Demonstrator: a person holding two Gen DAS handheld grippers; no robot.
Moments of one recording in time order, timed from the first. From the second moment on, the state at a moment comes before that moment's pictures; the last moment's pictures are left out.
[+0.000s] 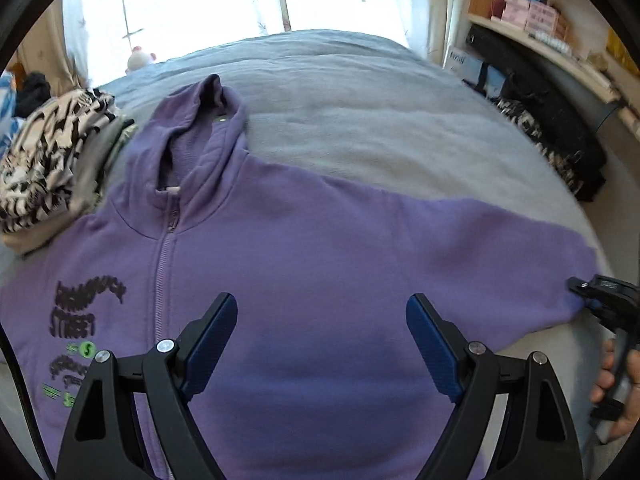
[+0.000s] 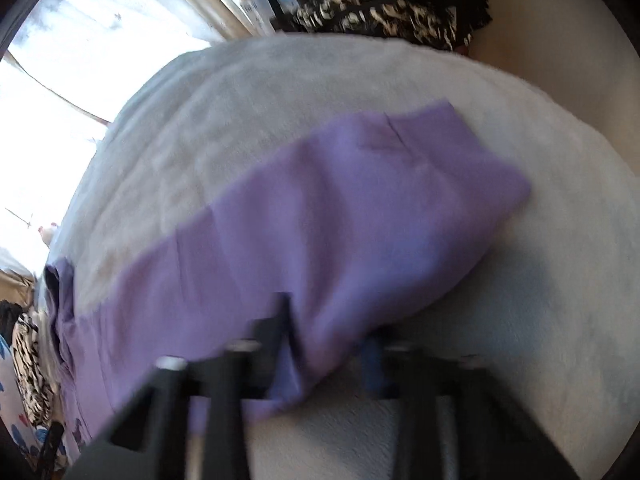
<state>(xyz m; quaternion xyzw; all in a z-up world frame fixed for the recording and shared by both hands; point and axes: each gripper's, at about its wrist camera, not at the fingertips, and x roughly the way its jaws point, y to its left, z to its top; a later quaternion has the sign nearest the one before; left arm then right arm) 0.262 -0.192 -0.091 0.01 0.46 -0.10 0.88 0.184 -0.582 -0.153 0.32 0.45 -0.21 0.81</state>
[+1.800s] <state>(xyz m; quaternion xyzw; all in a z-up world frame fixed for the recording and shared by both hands) 0.283 -0.114 -0.116 -0.07 0.48 -0.15 0.86 0.144 -0.305 -0.133 0.10 0.49 0.06 0.86</state>
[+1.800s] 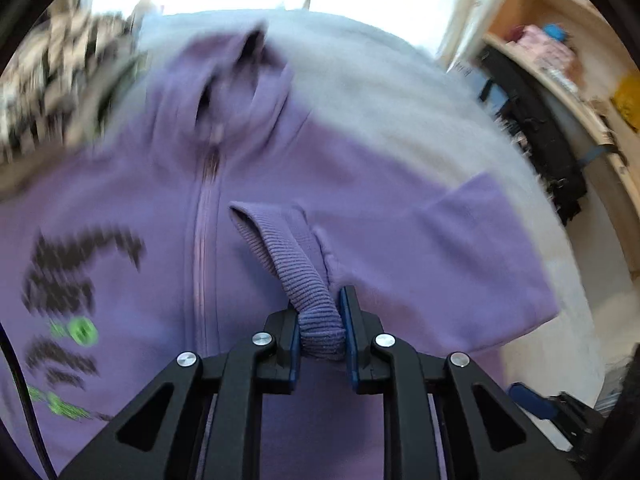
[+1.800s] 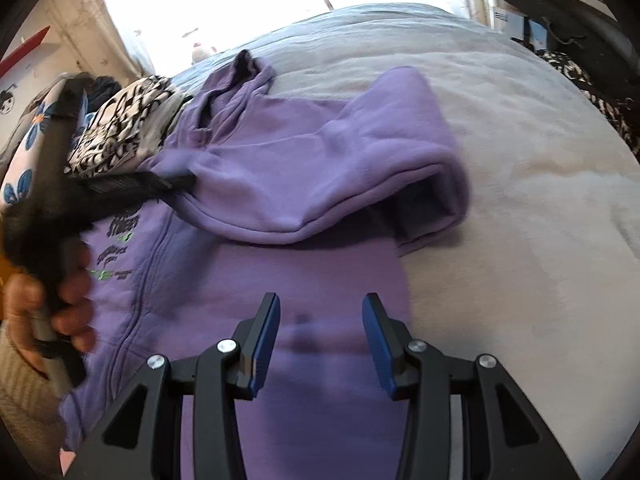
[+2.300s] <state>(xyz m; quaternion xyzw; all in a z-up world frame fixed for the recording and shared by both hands) 0.294 -0.014 -0.096 -0.04 0.47 -0.07 0.88 0.152 -0.325 -0.145 0.13 0.51 0.04 0.85</state>
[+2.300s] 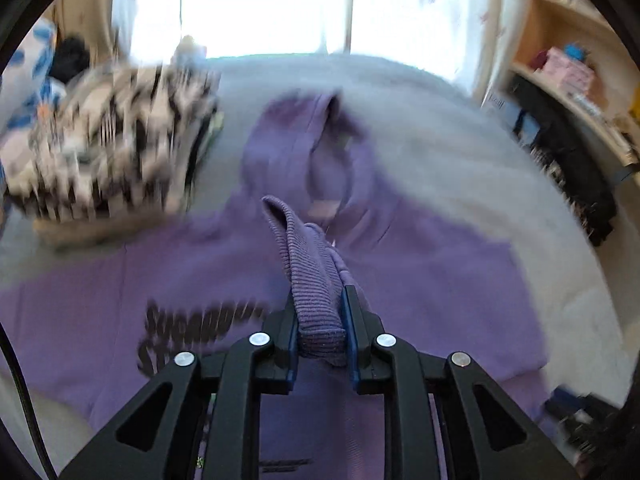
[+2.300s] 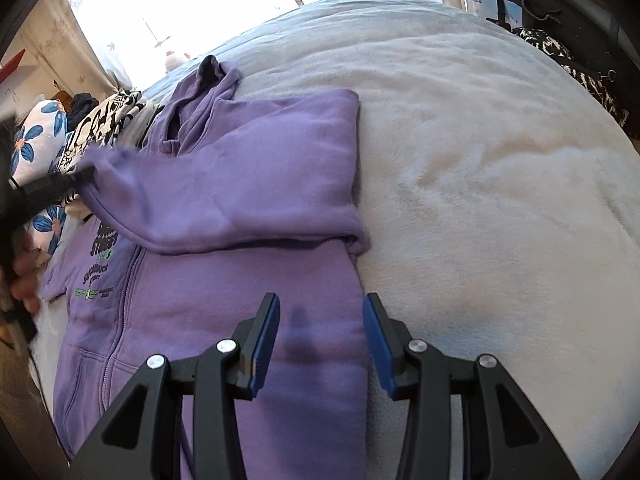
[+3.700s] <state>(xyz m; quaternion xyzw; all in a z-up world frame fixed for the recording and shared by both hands) 0.332 0.080 -0.162 -0.19 0.51 -0.07 0.83 0.268 -0.363 -0.136 0.20 0.50 0.02 0.84</state>
